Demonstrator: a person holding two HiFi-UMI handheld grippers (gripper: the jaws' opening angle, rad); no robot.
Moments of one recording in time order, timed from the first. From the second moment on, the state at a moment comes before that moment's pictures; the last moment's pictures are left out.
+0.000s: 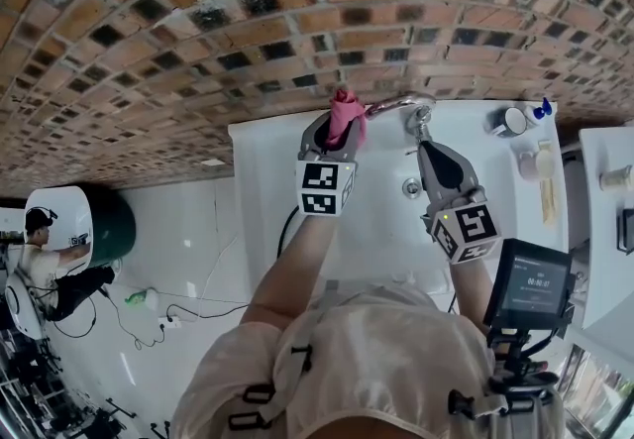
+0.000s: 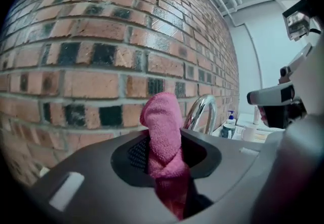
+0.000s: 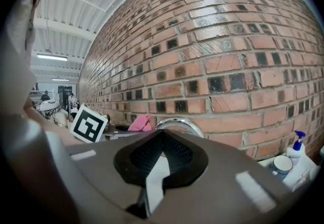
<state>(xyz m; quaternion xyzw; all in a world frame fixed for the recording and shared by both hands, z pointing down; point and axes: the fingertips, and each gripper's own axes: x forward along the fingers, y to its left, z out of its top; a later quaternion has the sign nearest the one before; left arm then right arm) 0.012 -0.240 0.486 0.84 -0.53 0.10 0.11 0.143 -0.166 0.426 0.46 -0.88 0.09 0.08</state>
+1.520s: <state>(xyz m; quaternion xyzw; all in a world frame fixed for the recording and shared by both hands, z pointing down) 0.171 -0.228 0.515 0.90 -0.36 0.16 0.20 0.244 -0.168 0.442 0.55 -0.82 0.13 0.06</state>
